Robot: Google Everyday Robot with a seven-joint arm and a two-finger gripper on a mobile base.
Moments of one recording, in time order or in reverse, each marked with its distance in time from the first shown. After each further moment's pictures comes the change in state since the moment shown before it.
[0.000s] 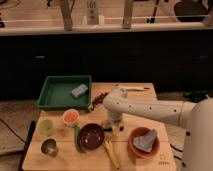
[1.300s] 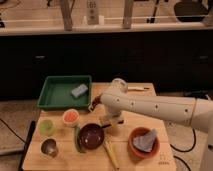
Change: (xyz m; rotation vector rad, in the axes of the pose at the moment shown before) arm -0.017 -0.008 -0.083 0.154 0.005 -0.073
